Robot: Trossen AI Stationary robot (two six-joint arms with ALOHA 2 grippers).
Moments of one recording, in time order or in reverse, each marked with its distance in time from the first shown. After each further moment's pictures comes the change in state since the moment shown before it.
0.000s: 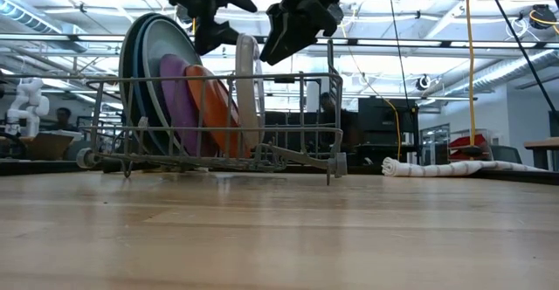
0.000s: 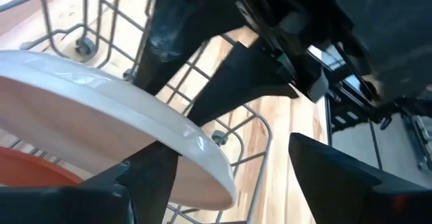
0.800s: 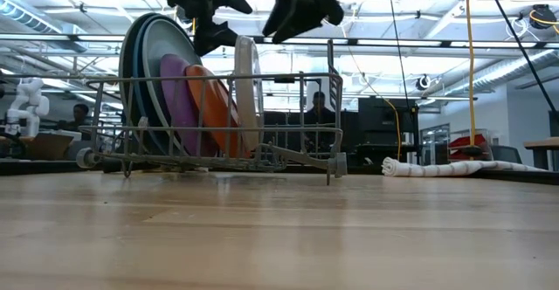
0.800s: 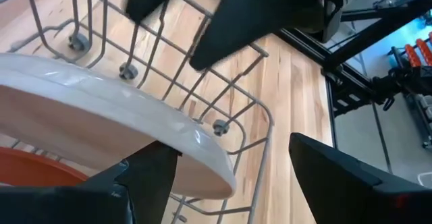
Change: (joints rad) left arm 0.000 0.001 0.000 -0.035 0.032 0.074; right arm 0.000 -0.077 0.002 0.022 0.062 -0.200
